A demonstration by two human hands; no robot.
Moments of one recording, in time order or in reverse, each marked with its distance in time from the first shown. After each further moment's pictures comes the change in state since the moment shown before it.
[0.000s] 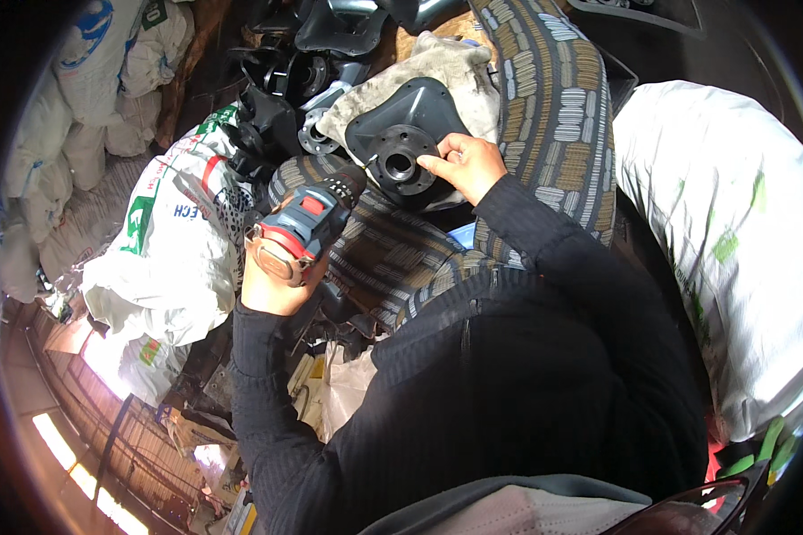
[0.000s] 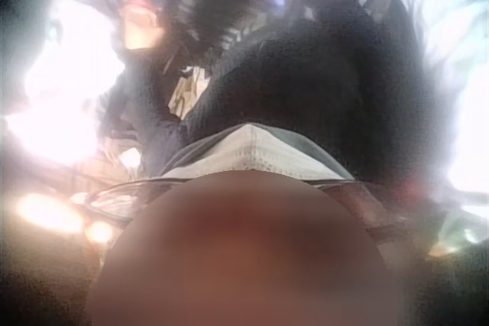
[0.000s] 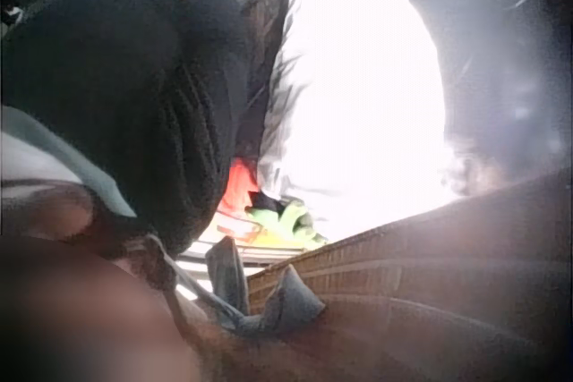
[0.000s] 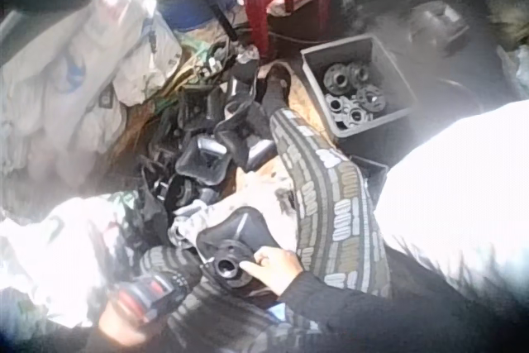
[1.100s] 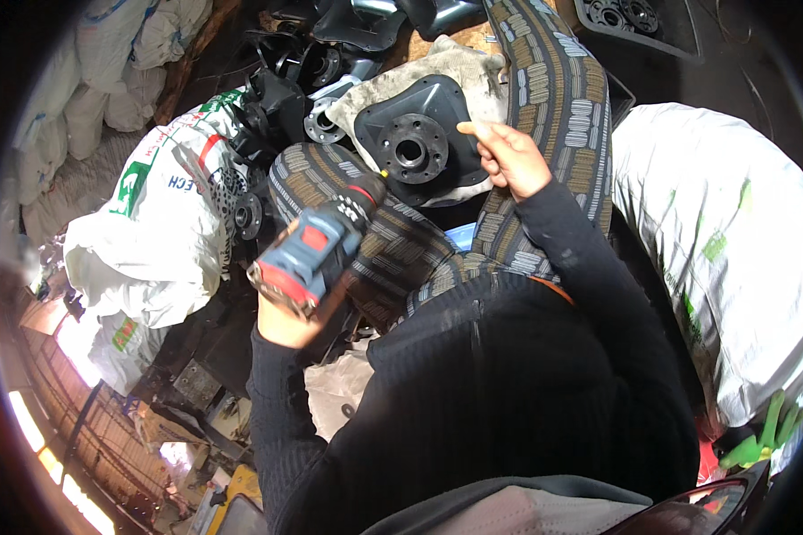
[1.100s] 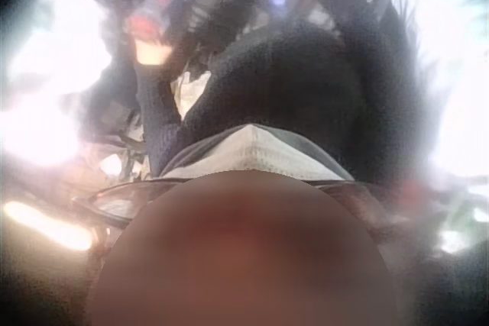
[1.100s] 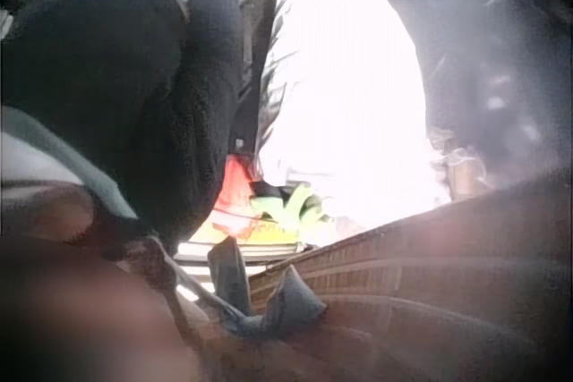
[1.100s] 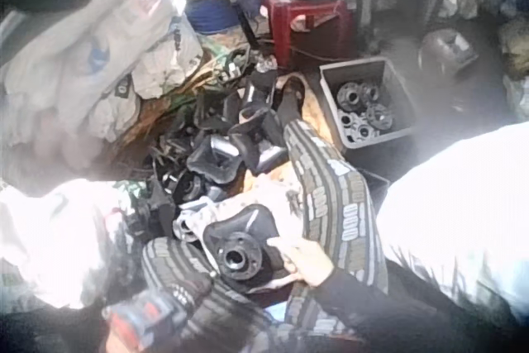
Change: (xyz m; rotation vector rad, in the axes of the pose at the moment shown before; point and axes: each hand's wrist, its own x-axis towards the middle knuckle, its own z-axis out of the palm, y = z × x) left_hand -0.040 0.023 0.018 0.187 0.164 0.220; right_hand -0.002 0.023 -0.044 0.673 -0.284 0.147
